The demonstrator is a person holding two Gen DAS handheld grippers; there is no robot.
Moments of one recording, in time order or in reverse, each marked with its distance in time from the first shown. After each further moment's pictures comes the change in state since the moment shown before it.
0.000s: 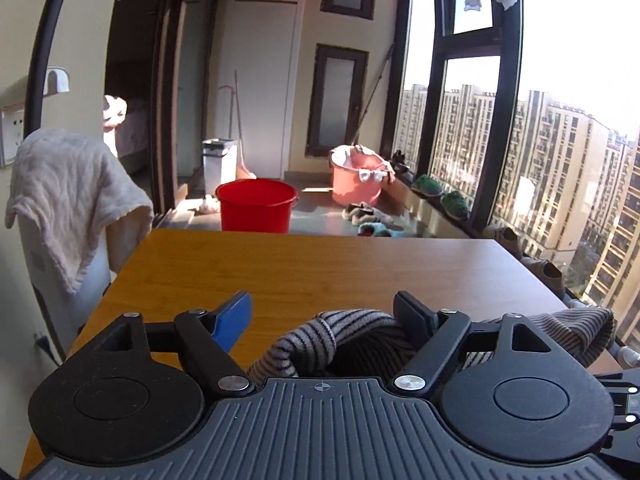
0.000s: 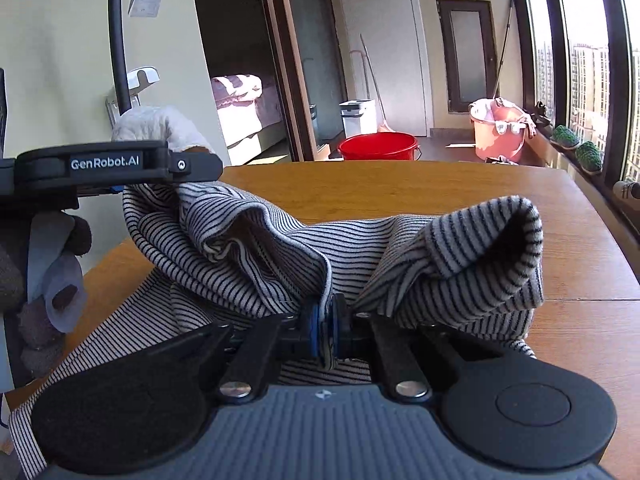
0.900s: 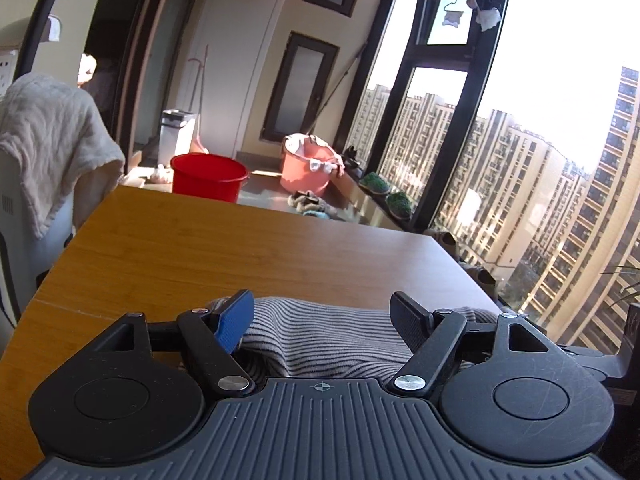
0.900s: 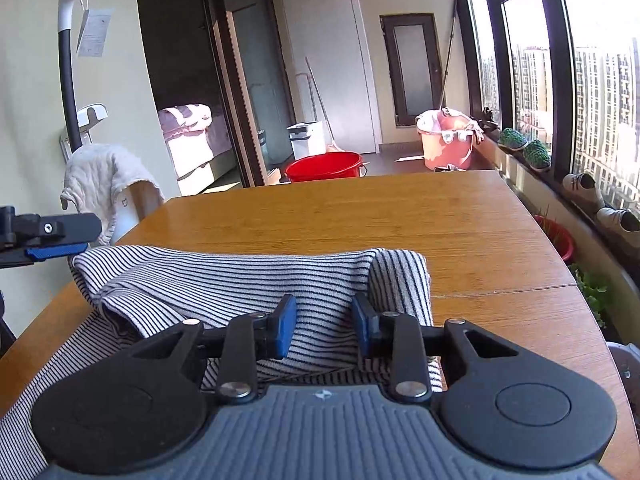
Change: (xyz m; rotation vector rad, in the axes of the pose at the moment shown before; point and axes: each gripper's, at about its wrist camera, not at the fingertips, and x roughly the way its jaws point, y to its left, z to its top) left arm -0.019 0.009 -0.018 -0.103 0.040 -0.183; right arm -0.015 -0.035 -0.004 0.069 -0.080 -0.142
